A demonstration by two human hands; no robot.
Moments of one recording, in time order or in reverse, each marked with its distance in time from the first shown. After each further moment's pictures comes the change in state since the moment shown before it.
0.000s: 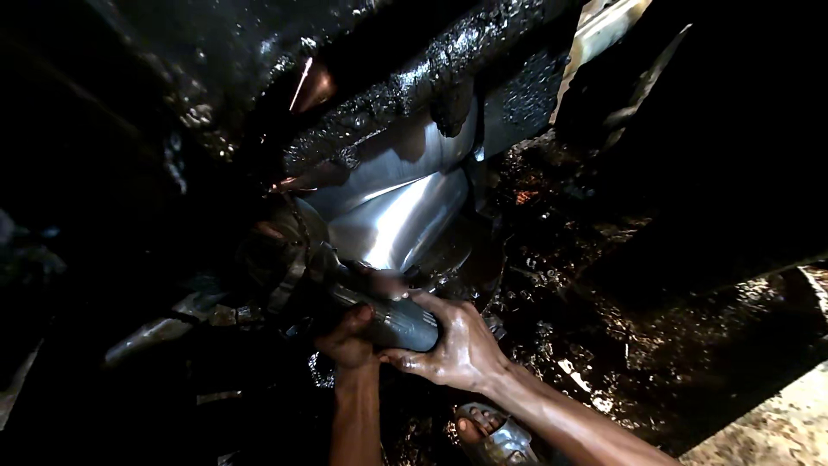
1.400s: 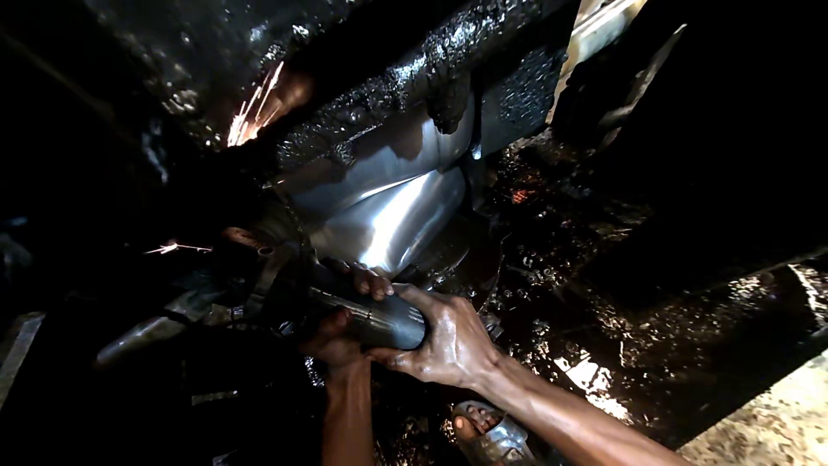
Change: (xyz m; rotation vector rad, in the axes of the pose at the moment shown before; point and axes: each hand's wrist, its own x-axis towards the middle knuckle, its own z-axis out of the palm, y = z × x) left_hand 0.002 0.004 -0.003 -0.069 0.047 0.072; right_hand 0.008 -0.009 -0.001 -0.120 0.002 -0.069
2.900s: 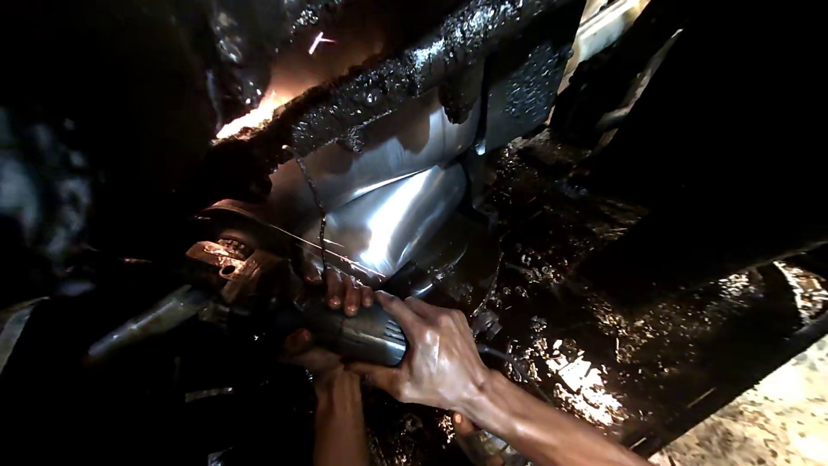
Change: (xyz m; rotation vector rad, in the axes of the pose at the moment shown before) left_hand -0.023 0.014 -0.030 -0.282 -0.103 -0.057; right_hand -0.011 -0.027 0.018 -0.129 0.072 -0.084
